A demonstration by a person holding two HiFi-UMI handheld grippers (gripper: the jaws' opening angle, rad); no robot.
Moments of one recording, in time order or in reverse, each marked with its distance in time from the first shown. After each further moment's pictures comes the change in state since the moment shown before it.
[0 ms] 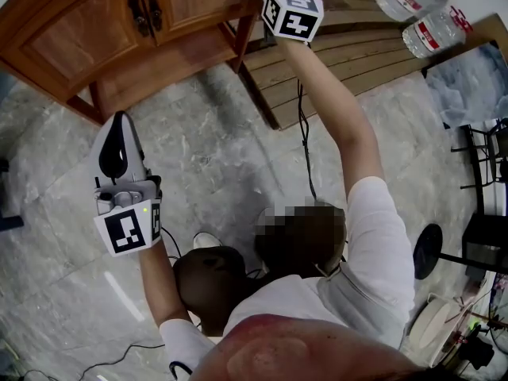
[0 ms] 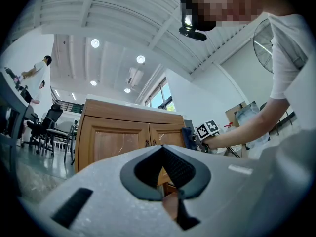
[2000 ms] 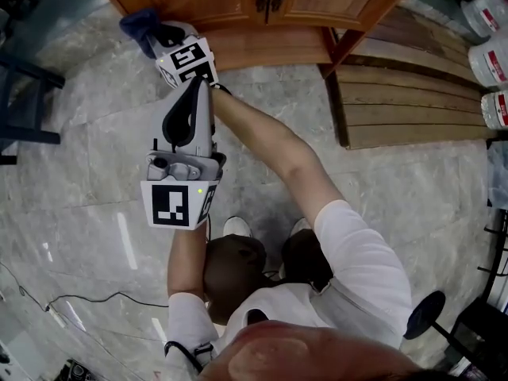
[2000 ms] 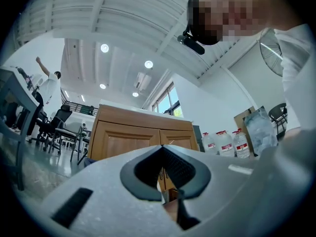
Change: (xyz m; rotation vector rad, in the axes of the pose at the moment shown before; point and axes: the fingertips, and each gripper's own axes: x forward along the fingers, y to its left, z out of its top) left arm -0.013 0.030 0.016 -0.043 -0.054 0.086; right arm -0.055 0.525 -0.051 0.249 0.049 0.867
